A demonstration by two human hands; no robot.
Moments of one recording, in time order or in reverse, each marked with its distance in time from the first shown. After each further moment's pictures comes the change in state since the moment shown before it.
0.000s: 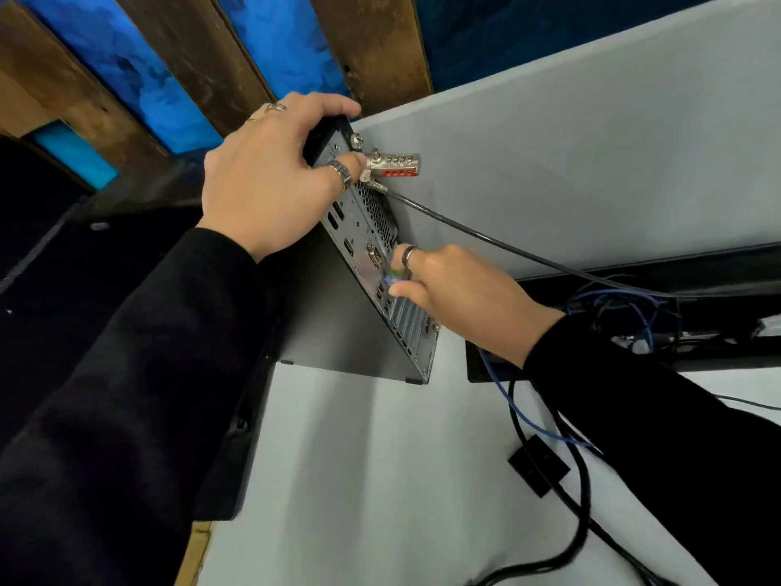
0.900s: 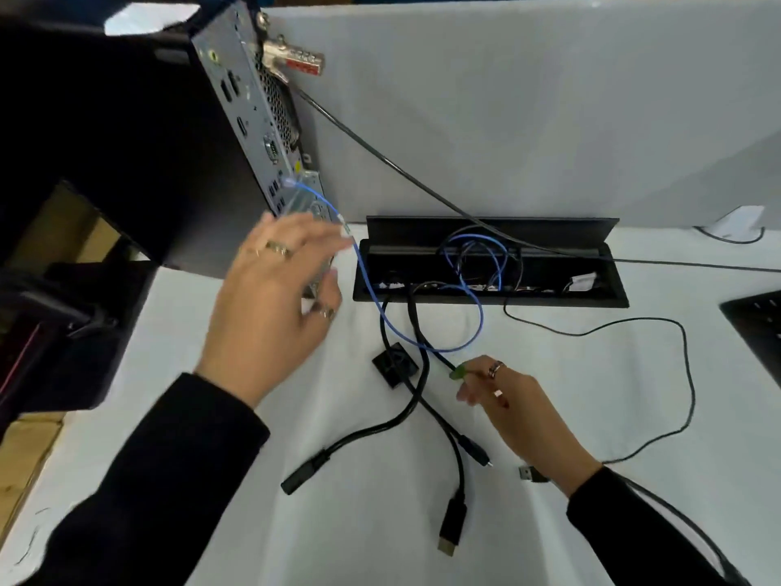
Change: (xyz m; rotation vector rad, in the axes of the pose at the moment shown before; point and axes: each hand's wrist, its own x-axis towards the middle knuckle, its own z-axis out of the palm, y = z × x) left_hand -0.167 0.043 0.081 -0.170 0.029 0.183; right_hand -0.256 0.043 -0.003 0.452 -0.114 0.614
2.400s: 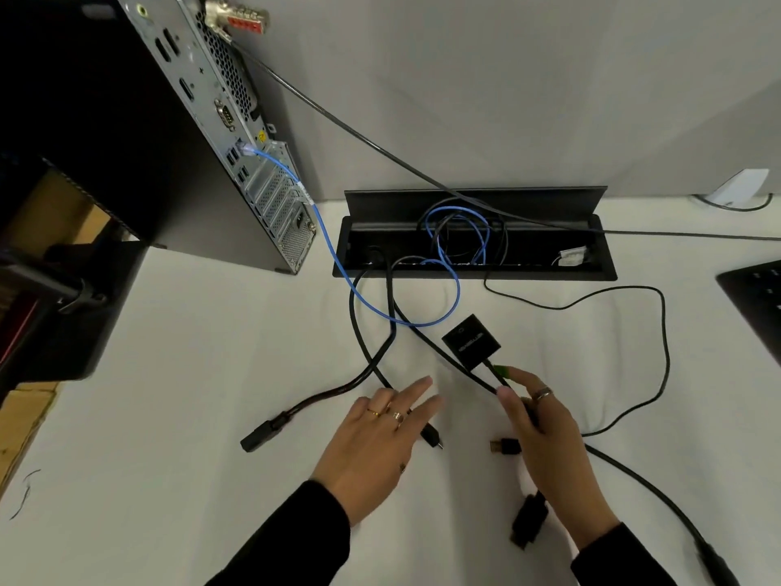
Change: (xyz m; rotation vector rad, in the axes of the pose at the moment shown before) left_hand -0.133 0.082 0.131 0.132 -0.367 0.178; right_hand -0.057 0.054 -0.009 0.219 0.231 0.198
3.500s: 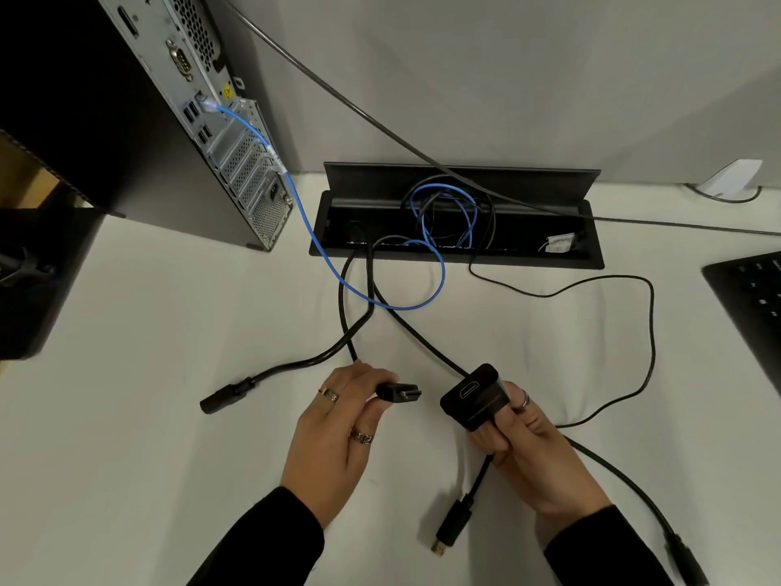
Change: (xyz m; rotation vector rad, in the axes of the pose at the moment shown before) left_hand 0.007 0.017 -0.028 -0.650 0.377 -0.337; right_hand 0.003 0.023 -0.007 0.842 -0.530 -0.077
